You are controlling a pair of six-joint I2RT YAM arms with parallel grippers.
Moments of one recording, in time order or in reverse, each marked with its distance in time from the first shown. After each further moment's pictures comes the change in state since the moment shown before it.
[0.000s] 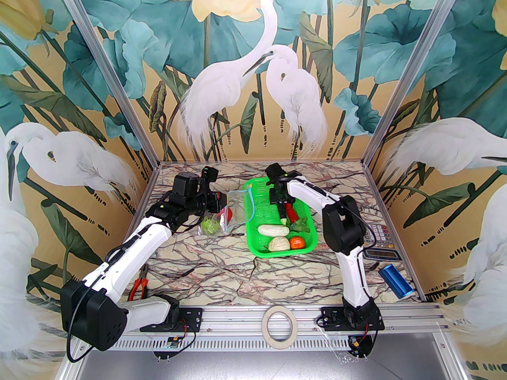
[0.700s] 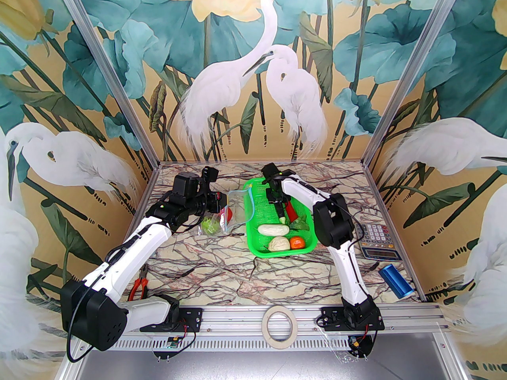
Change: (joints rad) left arm 0.000 0.000 0.000 0.000 0.000 0.008; right arm -0.004 0.119 0.138 -0.044 -0.030 -0.015
